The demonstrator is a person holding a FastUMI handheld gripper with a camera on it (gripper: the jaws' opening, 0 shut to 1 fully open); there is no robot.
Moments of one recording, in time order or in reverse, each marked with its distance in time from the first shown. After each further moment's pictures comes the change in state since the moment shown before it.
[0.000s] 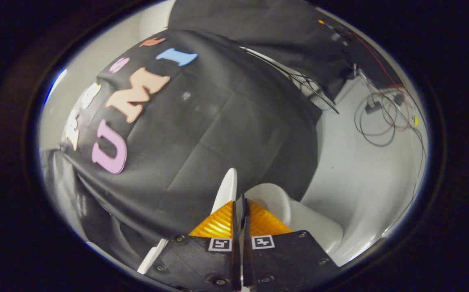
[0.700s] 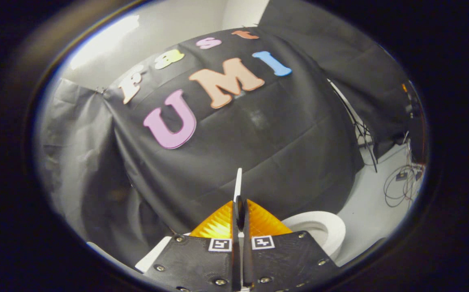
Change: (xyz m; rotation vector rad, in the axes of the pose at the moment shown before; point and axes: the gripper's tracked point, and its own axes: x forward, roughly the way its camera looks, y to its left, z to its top) arm -0.057 0.246 -0.013 -0.408 -0.058 0.181
